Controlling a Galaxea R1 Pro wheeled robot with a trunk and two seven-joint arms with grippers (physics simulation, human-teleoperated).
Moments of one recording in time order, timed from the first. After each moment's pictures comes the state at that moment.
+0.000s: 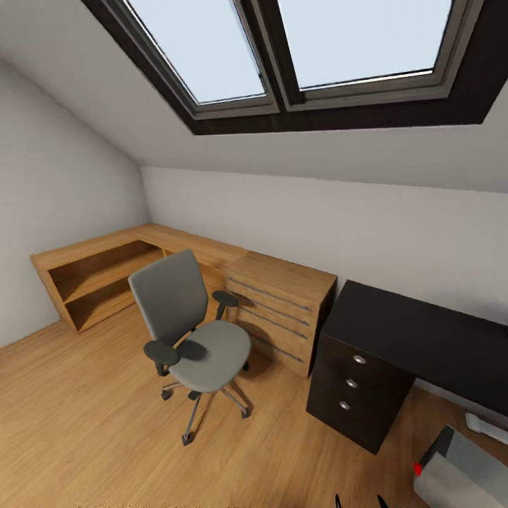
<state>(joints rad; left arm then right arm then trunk) -0.09 0.01 -0.43 -0.02 0.66 -0.74 0.33 -0.29 0.01 0.81 0.02 -0.68 -1.02 -0.19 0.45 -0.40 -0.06</state>
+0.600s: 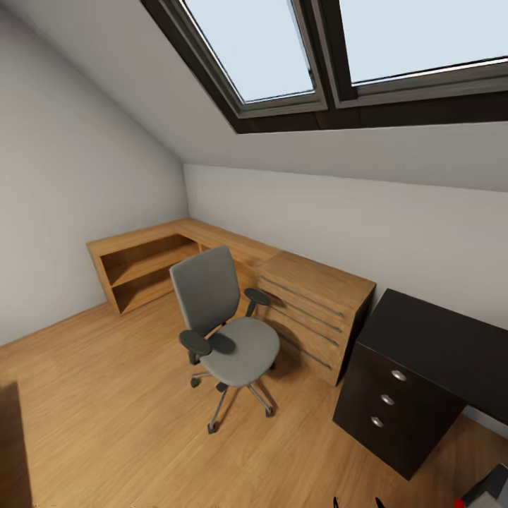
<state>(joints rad) -0.09 0.01 -0.43 -0.02 0.66 -0.66 0.29 -0.28 0.02 0.81 0.02 -0.67 -1.04 -0.19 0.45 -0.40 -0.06</state>
